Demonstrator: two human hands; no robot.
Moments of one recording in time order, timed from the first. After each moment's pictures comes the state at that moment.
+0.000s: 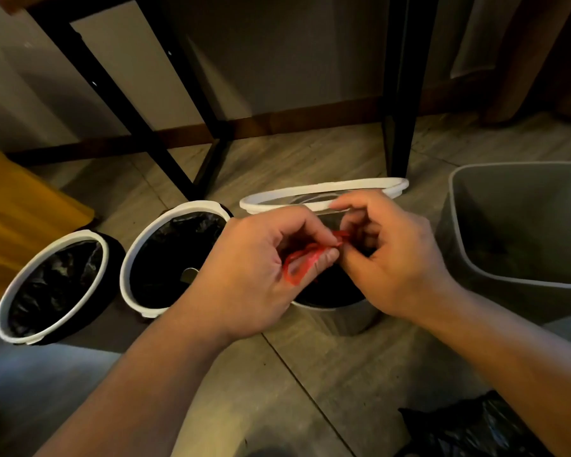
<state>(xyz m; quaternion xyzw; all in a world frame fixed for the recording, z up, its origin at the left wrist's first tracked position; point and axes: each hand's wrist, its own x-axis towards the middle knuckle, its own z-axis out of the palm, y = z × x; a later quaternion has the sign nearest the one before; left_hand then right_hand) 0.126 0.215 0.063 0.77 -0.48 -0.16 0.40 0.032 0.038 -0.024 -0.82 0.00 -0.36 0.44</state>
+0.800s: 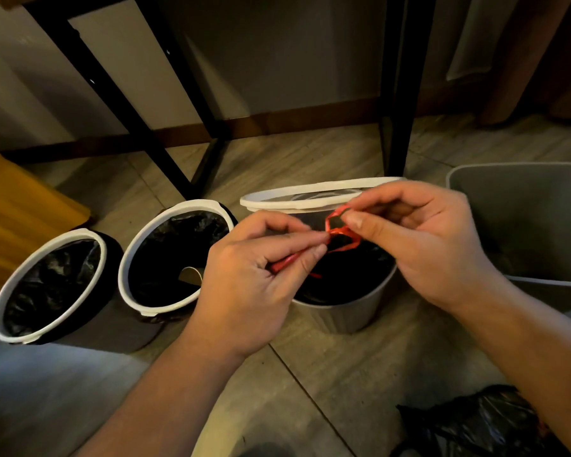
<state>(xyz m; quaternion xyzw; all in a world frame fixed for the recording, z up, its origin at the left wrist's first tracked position) 0.113 0.224 0.033 0.78 -0.43 0.01 0.45 0.016 0.028 -0.001 -0.67 0.01 -0.31 0.67</state>
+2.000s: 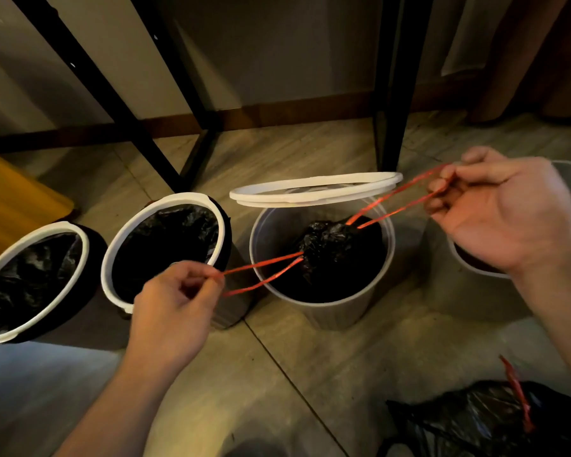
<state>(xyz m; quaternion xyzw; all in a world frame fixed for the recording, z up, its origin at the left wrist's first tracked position) 0.151 0.290 -0.017 0.90 -0.12 -0.06 0.41 0.007 -0.054 -0.005 -0.35 0.24 -0.24 0.87</state>
